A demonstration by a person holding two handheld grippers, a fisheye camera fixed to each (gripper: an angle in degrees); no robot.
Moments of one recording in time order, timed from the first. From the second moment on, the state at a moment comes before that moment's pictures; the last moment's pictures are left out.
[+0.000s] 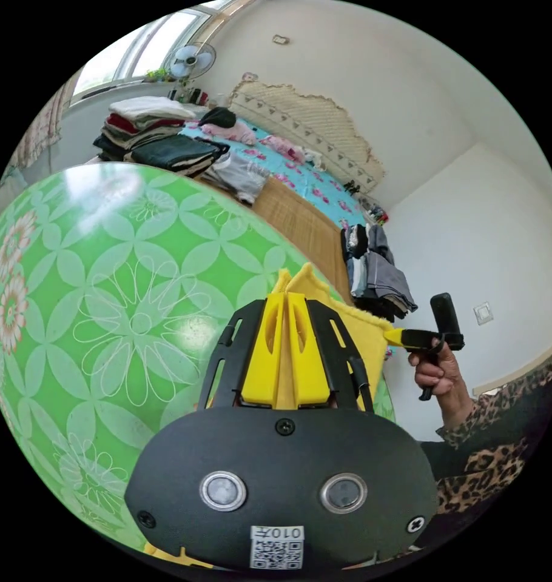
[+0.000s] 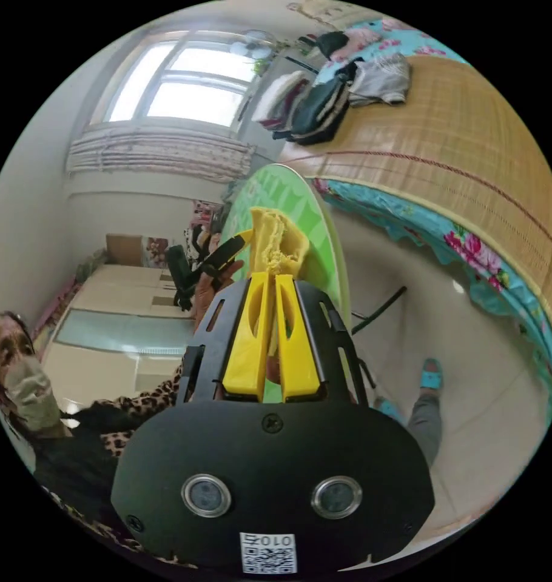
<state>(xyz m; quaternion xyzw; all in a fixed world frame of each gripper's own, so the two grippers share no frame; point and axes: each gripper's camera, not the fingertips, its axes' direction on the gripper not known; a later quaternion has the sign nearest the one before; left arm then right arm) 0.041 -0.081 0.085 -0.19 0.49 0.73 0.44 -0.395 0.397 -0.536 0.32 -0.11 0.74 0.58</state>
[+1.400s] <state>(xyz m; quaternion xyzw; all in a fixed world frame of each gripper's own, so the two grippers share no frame) 0.002 -0.096 0.067 -0.19 0.44 0.77 0.41 -0.404 0.444 -0.499 0.29 -0.15 0.76 0.56</state>
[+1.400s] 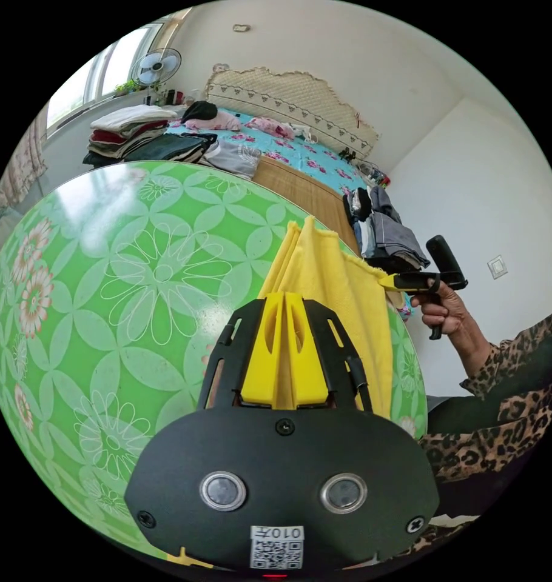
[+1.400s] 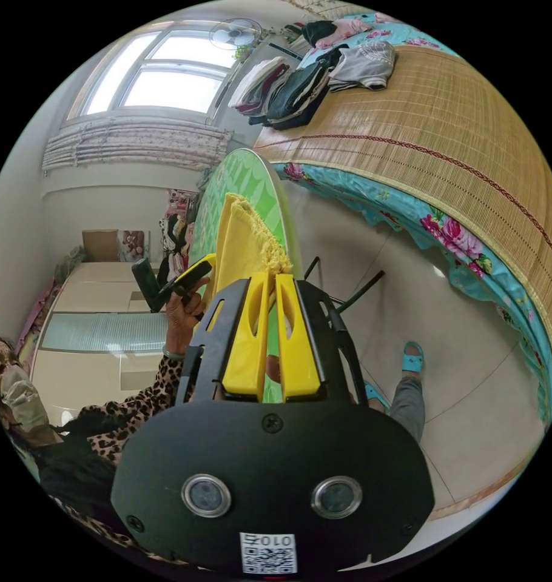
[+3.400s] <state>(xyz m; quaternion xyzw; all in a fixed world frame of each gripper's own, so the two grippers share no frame) 0.009 -0.112 0.229 -0.16 0.42 0.75 0.49 -0.258 0.361 -0.489 0.33 -0.18 0.75 0.54</state>
